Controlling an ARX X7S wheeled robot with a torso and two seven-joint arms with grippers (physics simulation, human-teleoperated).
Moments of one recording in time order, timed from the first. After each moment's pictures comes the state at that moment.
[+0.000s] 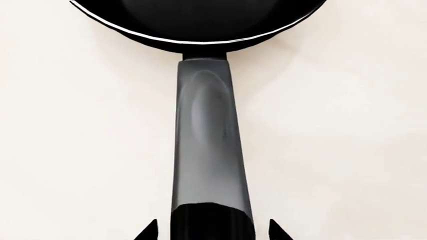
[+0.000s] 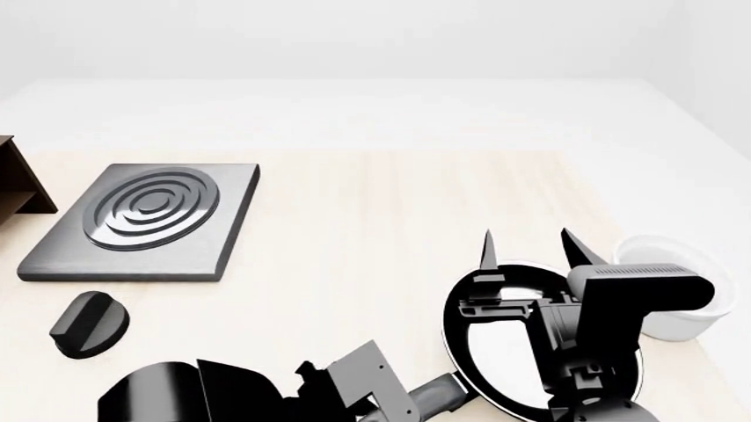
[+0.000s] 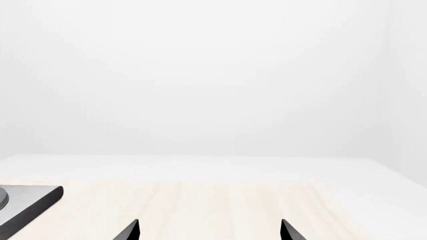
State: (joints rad) left arm -0.70 -0.43 0.76 0.42 -0.95 -1.38 0.01; right arm 0.15 0.26 -0.09 -0.60 0.31 0.54 0.22
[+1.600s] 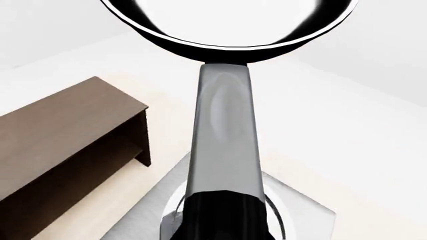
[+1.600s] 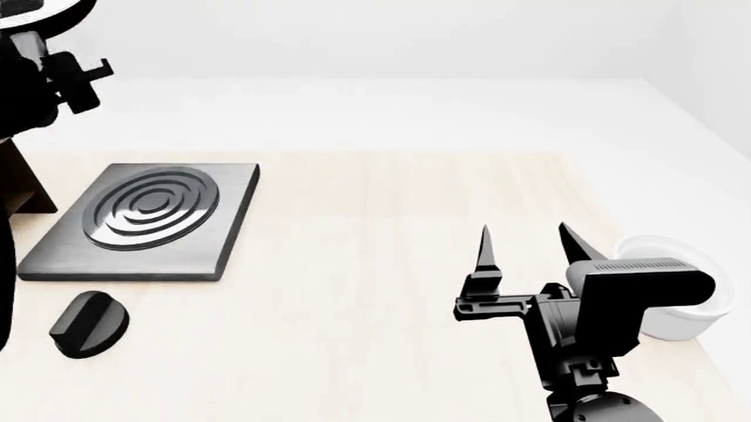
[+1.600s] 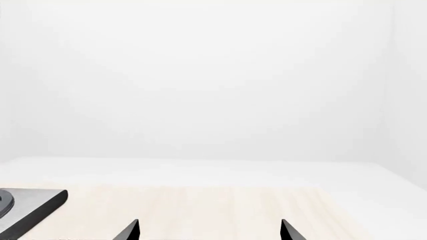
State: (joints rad) left arm -1.67 -0.40 0.07 -1.16 -0.31 -0.84 -0.34; right arm 0.17 0.28 -0.11 -0.62 0.34 0.55 0.26
